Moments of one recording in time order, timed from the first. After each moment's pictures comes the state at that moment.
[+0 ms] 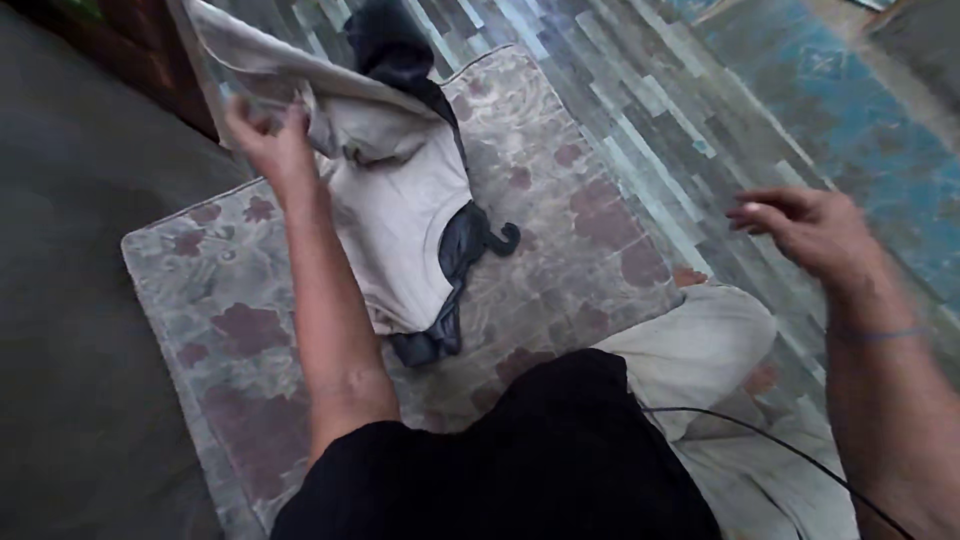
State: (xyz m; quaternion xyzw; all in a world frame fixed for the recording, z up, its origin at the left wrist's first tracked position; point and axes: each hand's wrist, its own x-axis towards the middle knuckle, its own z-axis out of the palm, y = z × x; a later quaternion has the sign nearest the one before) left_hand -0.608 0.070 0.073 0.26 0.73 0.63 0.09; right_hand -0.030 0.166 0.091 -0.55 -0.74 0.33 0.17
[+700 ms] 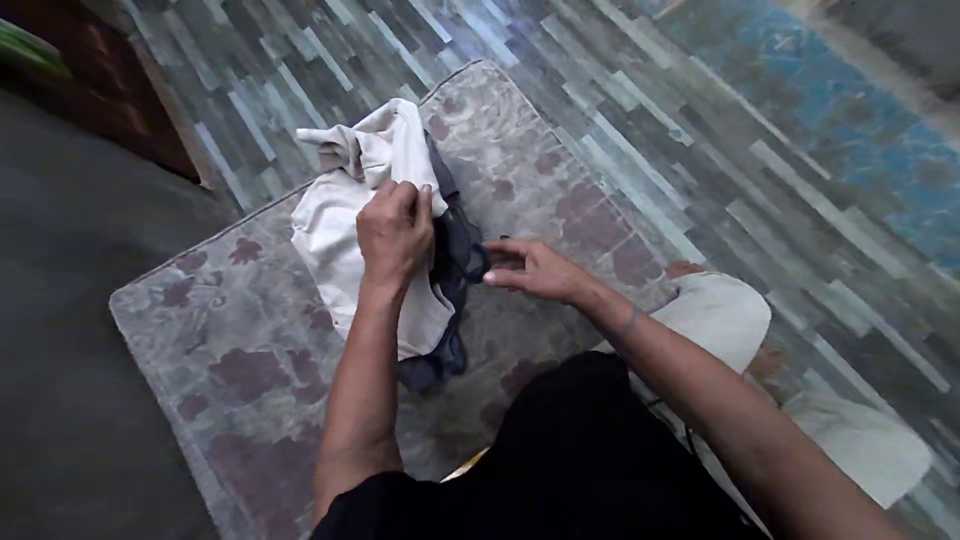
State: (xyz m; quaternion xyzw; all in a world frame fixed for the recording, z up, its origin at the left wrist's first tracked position) left_hand -0.492 0.057 0.061 0.64 0.68 0.36 -0.03; right_hand -0.263 0.093 0.050 -0.34 -0.70 0.62 0.11
